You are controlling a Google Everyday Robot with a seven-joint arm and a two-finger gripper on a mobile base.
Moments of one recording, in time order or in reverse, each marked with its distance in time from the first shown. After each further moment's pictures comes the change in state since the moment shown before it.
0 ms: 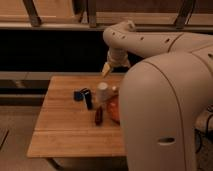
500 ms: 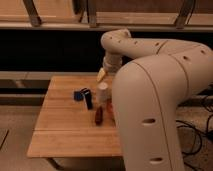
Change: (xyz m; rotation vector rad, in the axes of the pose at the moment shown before) arm 0.004 0.037 0.057 -0.147 0.109 -0.036
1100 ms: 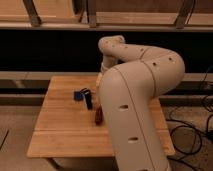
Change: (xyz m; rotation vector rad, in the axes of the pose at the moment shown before) arm -0.008 0.003 0.057 -0.039 0.158 -0.045
